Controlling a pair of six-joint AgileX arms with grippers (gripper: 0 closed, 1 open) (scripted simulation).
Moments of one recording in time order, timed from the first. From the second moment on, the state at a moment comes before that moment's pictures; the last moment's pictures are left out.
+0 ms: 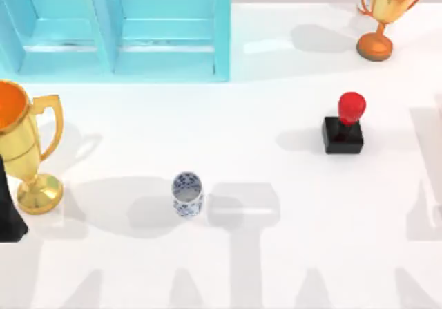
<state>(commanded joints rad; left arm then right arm) 0.00 0.00 0.00 0.00 0.00 0.00 0.00 0.00 0.00 0.00 0.00 0.00</state>
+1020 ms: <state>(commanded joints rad) 0.00 0.00 0.00 0.00 0.00 0.00 0.11 0.95 0.90 -0.62 0.00 0.14</state>
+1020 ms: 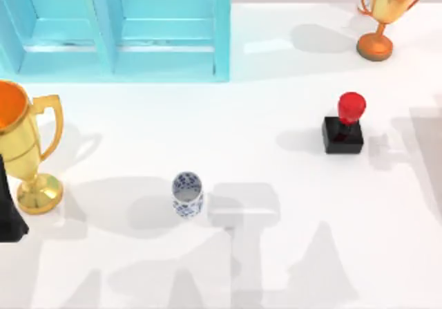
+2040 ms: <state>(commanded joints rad) 0.00 0.00 0.00 0.00 0.00 0.00 0.31 2.30 2.21 -1.46 0.00 0.34</state>
